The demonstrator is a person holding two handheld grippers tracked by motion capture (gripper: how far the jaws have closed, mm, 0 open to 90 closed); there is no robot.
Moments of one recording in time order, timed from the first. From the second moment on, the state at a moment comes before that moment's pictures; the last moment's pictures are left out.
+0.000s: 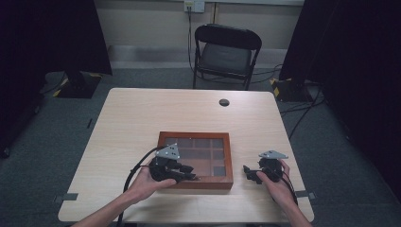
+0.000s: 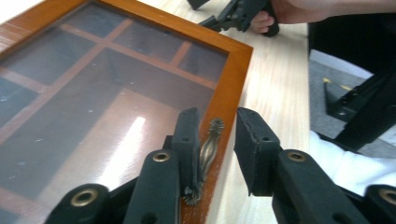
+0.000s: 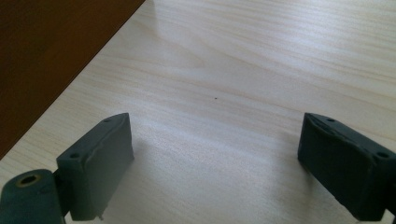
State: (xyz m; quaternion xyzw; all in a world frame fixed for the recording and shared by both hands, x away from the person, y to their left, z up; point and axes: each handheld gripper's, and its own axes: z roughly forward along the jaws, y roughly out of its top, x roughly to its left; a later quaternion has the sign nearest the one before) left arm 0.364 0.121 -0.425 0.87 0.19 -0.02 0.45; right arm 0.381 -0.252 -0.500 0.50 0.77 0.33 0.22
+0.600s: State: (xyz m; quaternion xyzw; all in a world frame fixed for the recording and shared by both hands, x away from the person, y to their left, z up) left arm 0.366 0.110 -0.439 0.89 0.17 -0.01 0.43; right arm 0.381 -0.252 -0.500 0.50 0.77 0.33 0.22
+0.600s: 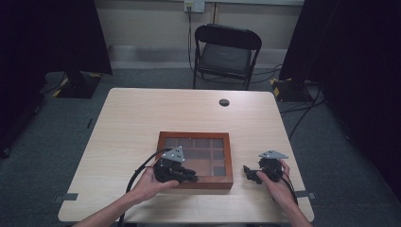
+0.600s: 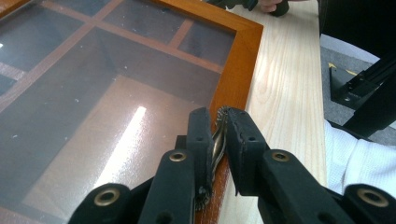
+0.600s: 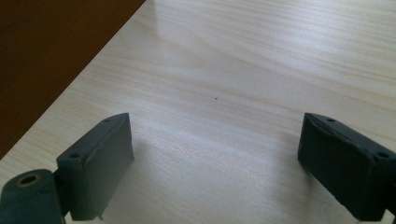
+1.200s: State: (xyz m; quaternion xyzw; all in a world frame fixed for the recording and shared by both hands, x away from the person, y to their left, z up) left arm 0.368 0.108 -0.437 0.89 0.17 -0.02 0.42; right arm 0.381 -0.253 -0.500 0.50 0.77 0.33 0.22
